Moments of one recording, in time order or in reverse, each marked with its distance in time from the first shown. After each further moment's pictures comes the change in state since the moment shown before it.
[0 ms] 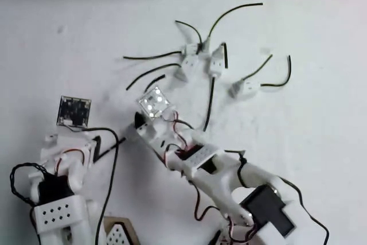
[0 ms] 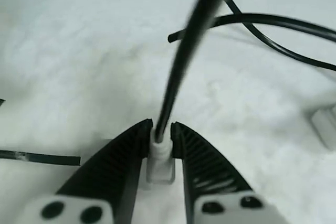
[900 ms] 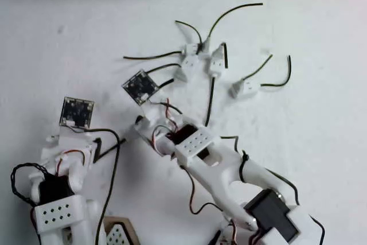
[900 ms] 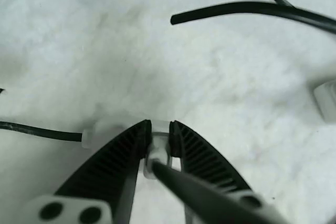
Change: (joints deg) left arm 0.0 0.0 0.8 0.0 -2.0; right arm -0.1 -1.7 -14.9 33.1 0.4
